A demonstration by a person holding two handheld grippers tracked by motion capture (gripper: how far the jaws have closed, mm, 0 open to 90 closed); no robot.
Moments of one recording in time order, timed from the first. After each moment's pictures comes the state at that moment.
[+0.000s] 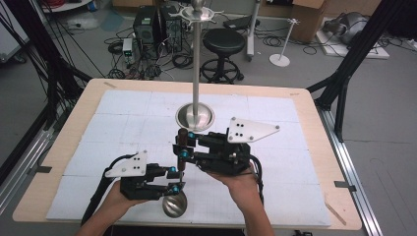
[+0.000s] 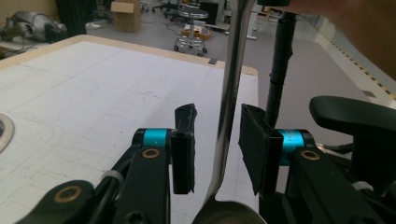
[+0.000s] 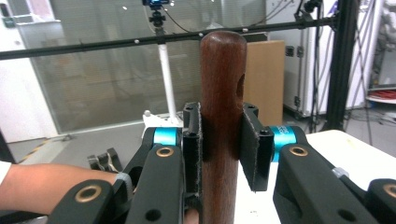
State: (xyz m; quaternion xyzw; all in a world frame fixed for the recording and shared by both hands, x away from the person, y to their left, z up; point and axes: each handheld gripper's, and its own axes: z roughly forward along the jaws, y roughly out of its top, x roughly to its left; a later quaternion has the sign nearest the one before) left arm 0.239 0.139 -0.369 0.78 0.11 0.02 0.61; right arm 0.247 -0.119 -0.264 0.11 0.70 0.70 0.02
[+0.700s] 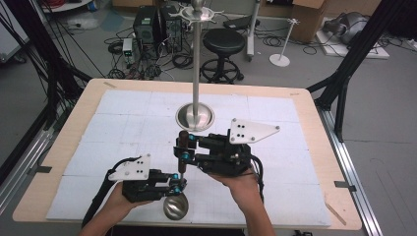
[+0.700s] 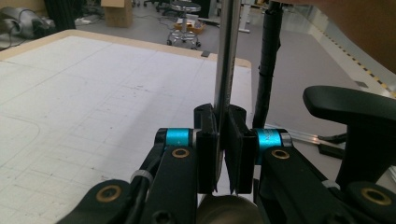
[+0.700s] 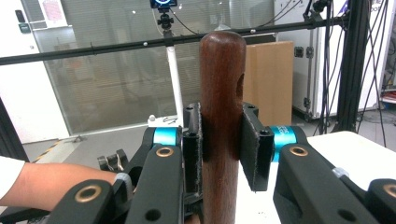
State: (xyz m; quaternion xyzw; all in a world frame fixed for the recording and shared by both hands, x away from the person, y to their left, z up) left arm 0.234 0.135 -0.372 0.79 0.11 0.02 0.60; right arm 0.248 -0.121 -0.269 0.10 0.70 0.71 0.01
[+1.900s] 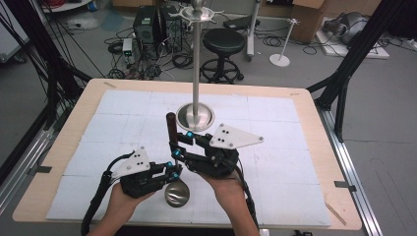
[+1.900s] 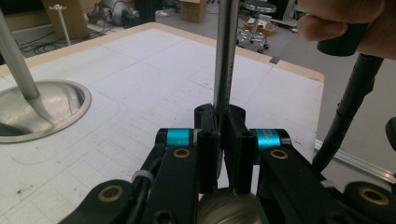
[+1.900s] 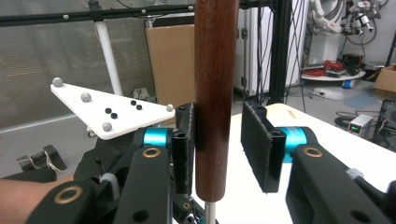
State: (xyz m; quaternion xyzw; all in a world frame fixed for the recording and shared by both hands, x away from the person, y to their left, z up) left arm 0.233 0.134 -0.362 0.77 0.23 0.11 0.58; right arm 0.247 -0.098 -0.289 0.19 0.72 0.66 0.11
